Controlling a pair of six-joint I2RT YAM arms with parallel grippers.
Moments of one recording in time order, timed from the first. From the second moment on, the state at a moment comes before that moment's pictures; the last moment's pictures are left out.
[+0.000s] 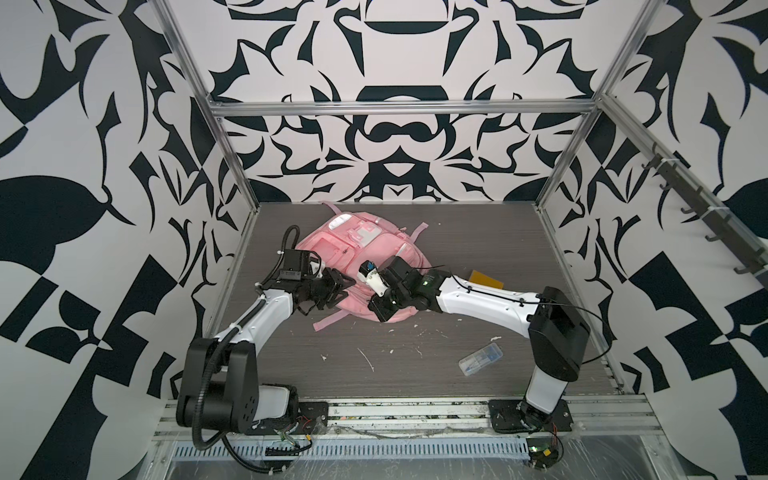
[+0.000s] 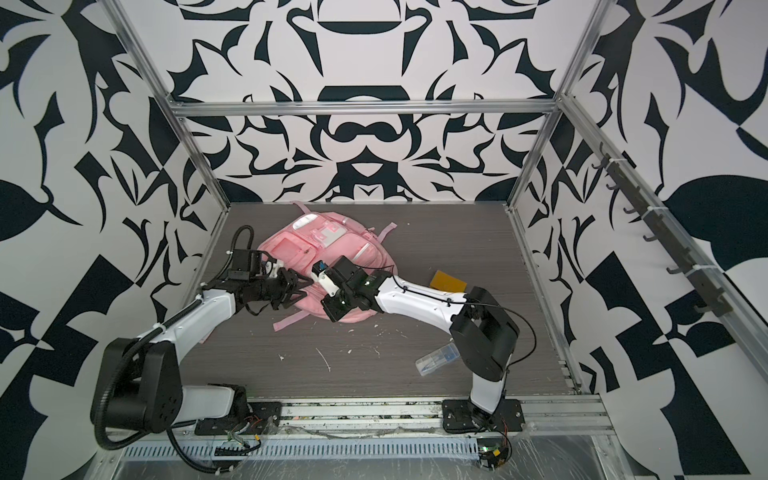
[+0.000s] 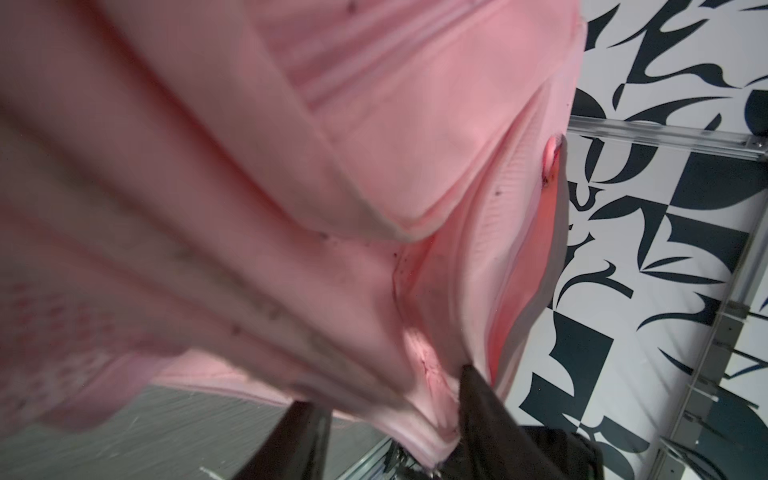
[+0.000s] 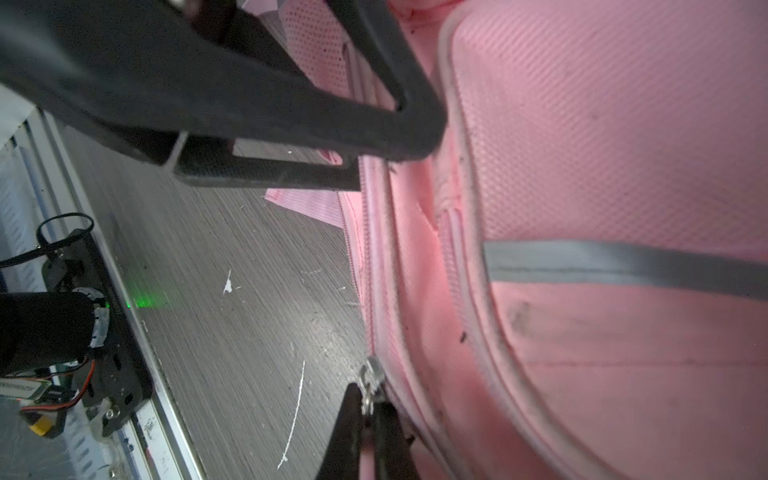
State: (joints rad) left arm -0.16 1.37 0.76 -0.31 0.70 -0.92; right arm 0.95 1.78 1.33 -0.43 -0.20 0.24
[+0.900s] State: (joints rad) left arm 0.01 1.37 0.77 -0.40 0.82 -0.77; right arm 0.74 1.49 1.04 -0.36 -0.17 0.24
